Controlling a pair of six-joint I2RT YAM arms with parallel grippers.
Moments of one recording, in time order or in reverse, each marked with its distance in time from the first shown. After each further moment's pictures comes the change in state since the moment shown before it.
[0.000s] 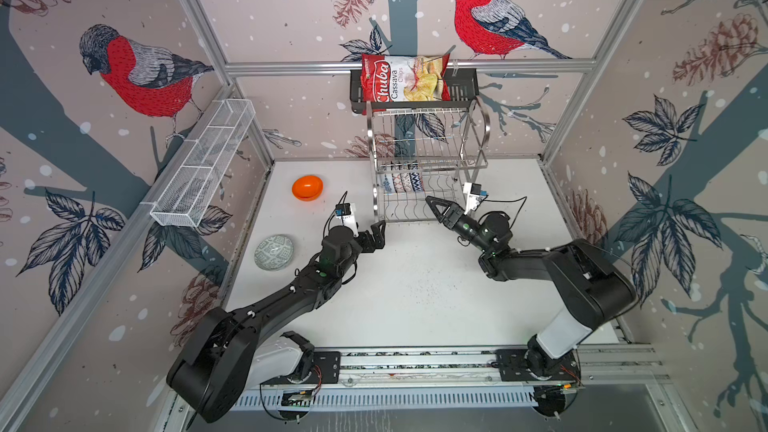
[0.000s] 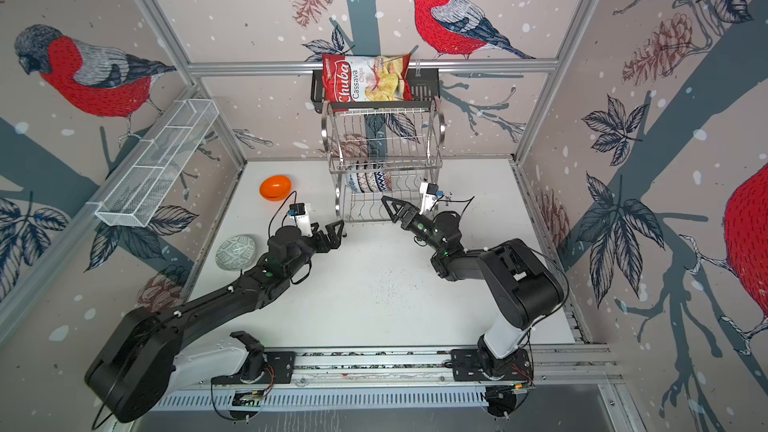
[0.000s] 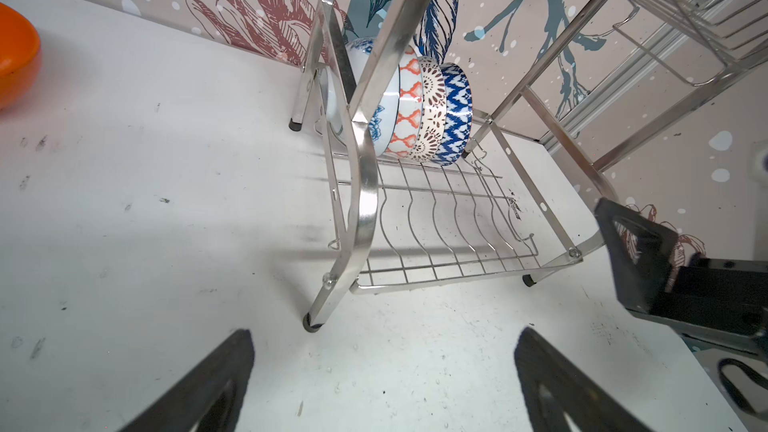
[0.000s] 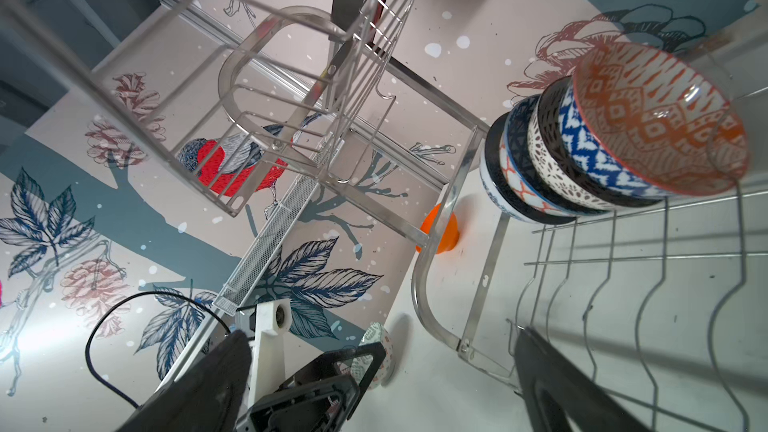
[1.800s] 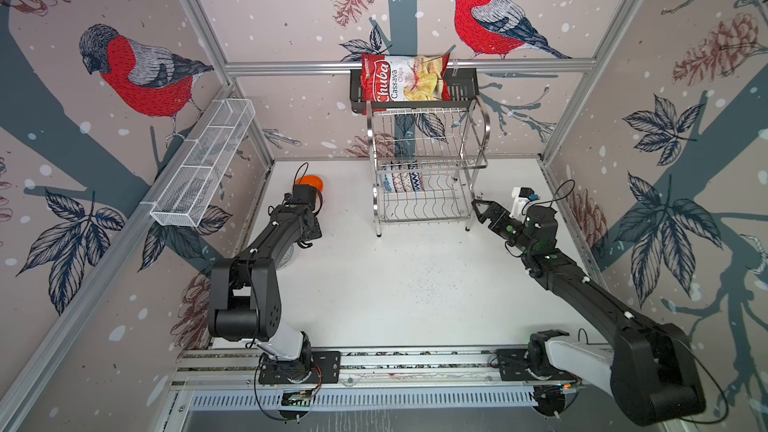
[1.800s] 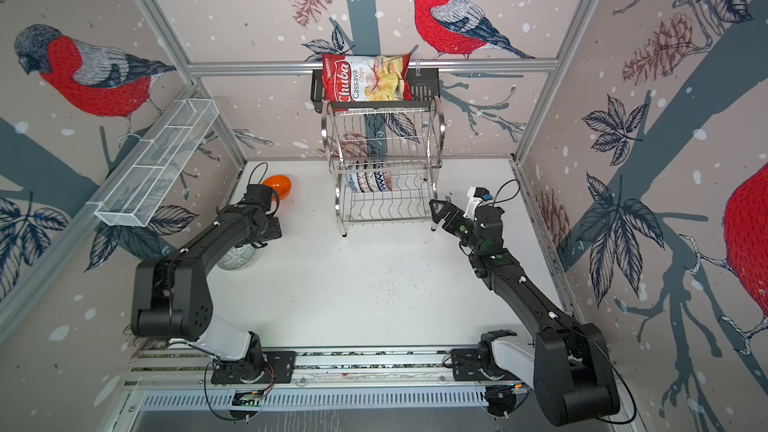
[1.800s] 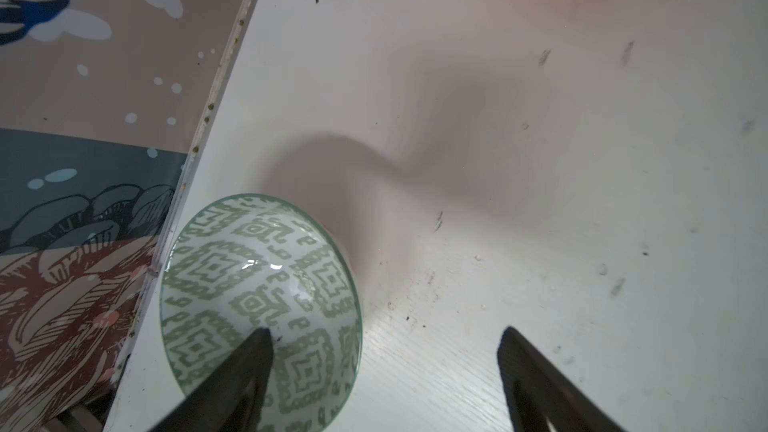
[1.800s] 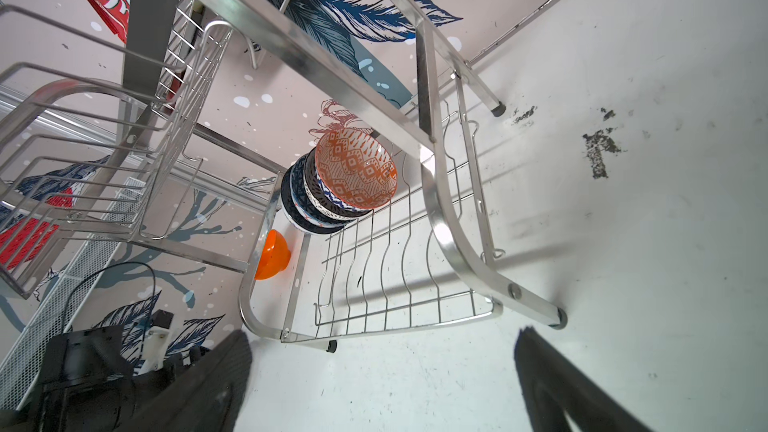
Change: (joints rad) left arm 0.504 0.394 0.586 -1.105 -0.306 0.189; right arm -0.321 -0.472 -0.017 -0.890 0.072 -0.249
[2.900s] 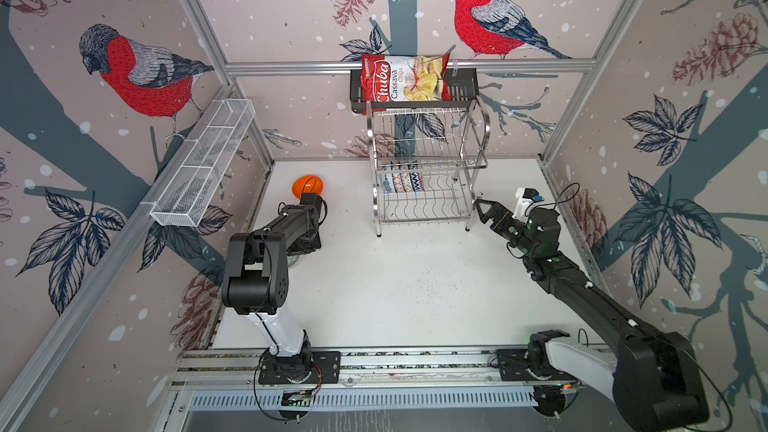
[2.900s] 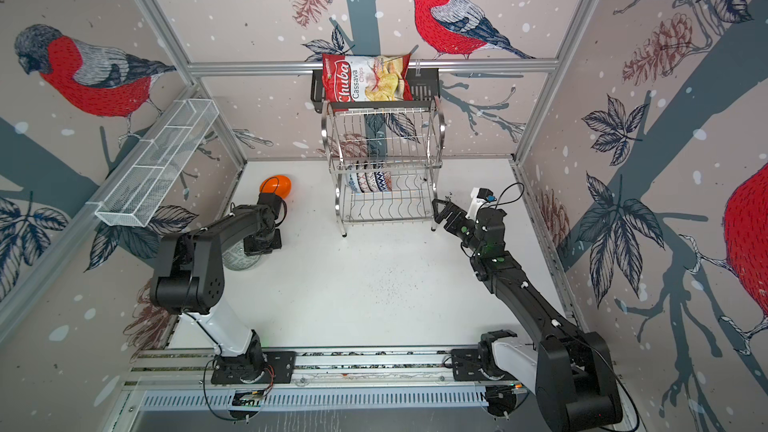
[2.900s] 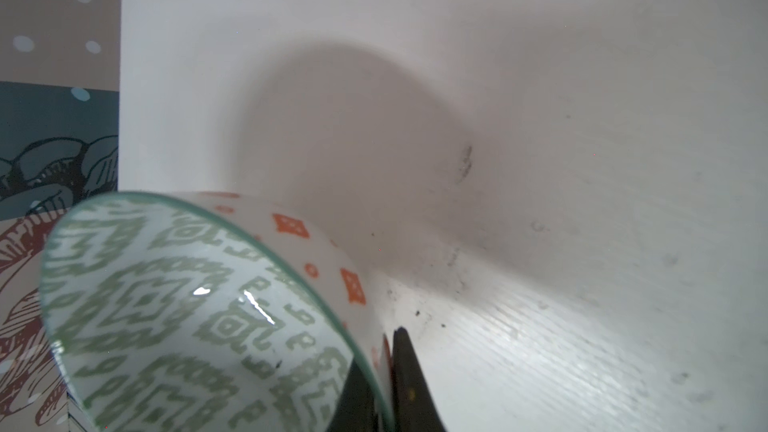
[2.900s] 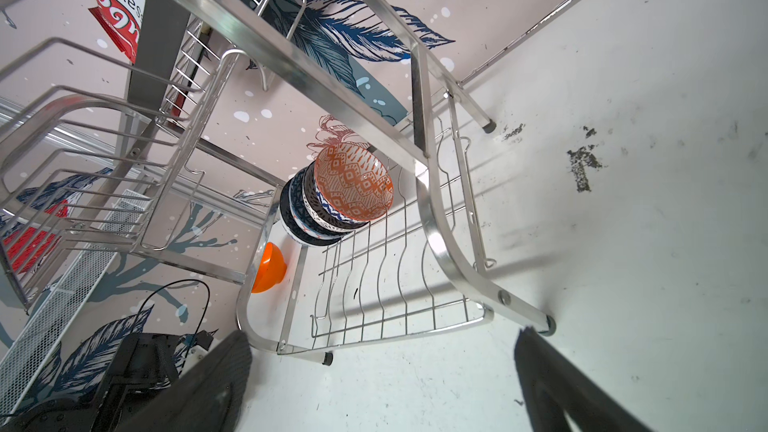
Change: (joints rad) left arm -0.020 0.154 0.010 -0.071 0.026 -0.004; right arm 0.002 -0.045 -0.017 0.000 0.048 -0.002
